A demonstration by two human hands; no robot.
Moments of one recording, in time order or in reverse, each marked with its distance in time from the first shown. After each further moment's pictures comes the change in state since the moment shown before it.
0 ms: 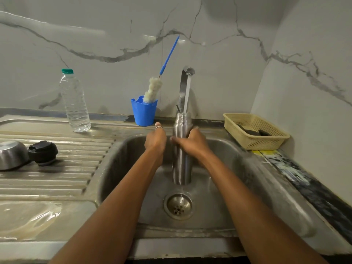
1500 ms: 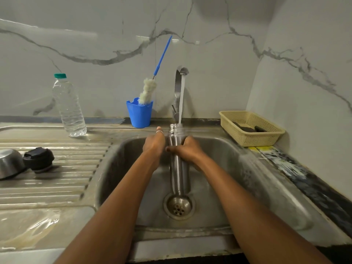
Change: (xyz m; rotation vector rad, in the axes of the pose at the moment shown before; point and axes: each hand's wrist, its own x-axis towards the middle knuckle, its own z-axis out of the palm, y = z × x) left_hand 0.000 -0.008 -0.004 0.118 -0.094 -0.008; right_hand -0.012 0.005 0.004 0.081 -0.102 0.088
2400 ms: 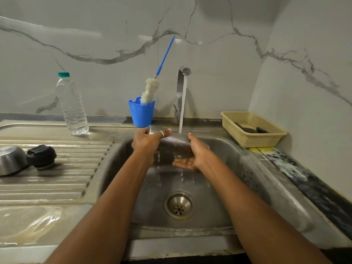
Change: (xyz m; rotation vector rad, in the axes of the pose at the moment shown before) left_hand -0.004 0.005 -0.023 -0.080 0.096 0.057; right_hand -0.010 -0.009 -0.013 0.755 0.012 0.637
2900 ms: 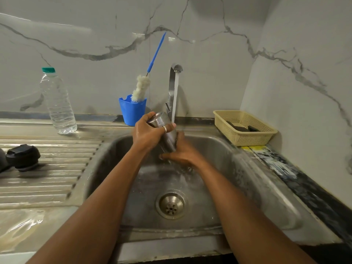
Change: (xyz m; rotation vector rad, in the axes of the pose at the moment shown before) left_hand 0.002 0.010 0.017 0.150 -0.090 0.417; right_hand 0.036 0.007 -0.011 -1.022 -0.122 -0.698
